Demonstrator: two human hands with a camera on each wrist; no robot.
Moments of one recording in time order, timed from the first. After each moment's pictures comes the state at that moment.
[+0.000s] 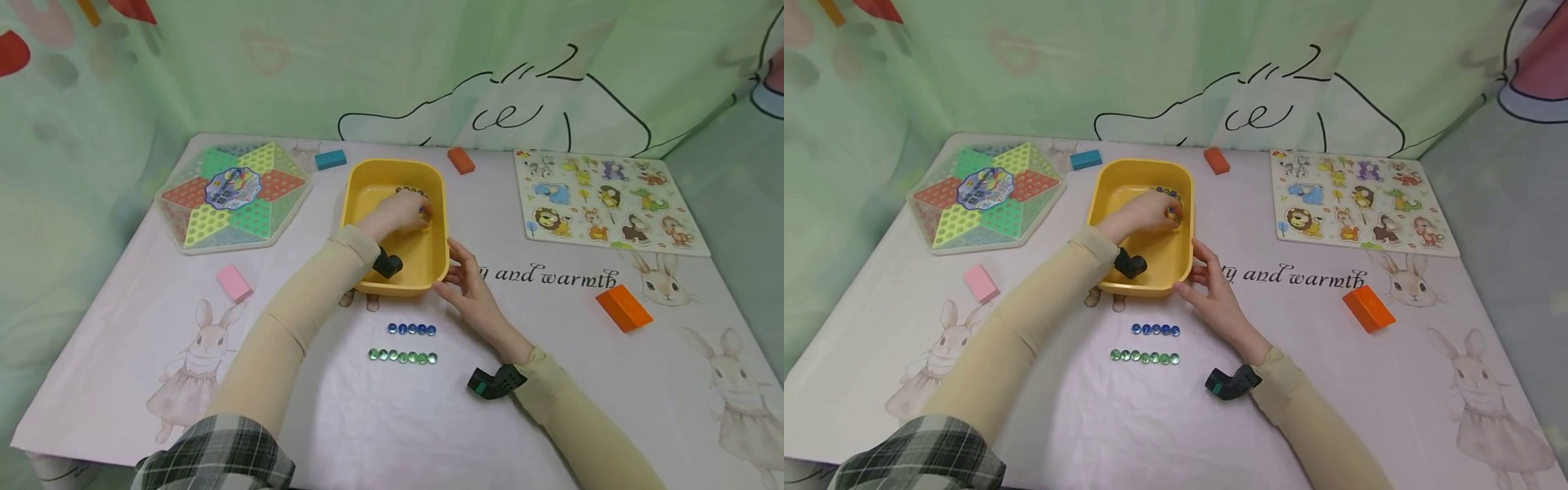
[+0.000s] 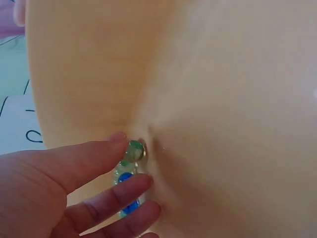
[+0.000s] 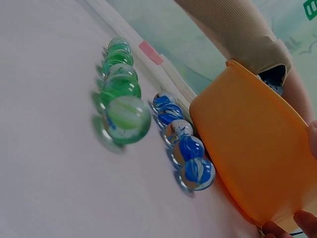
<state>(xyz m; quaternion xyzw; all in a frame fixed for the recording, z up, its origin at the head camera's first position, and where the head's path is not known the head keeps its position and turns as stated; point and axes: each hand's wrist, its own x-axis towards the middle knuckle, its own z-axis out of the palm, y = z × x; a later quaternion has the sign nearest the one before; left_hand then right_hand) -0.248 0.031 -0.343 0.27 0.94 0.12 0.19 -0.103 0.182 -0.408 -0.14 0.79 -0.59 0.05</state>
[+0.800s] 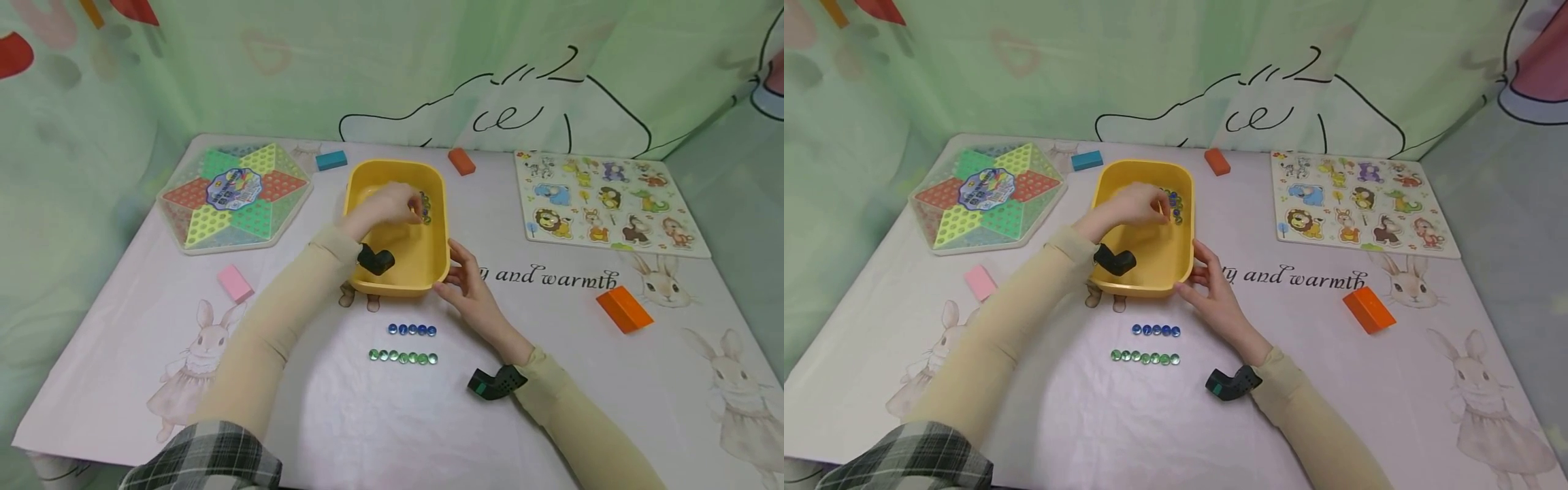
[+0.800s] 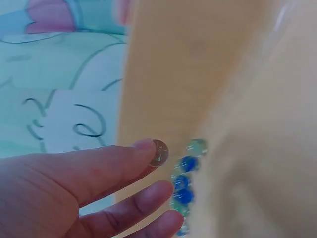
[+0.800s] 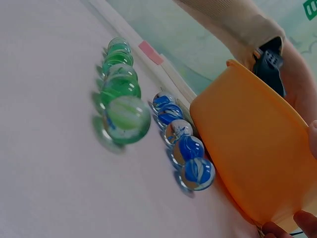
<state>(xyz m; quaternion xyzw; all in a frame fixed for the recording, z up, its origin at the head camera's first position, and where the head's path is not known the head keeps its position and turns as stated) -0.243 0.009 -0.320 0.27 0.92 0.20 0.19 -0.102 0.182 -0.405 -0.14 0.79 -0.60 0.05</state>
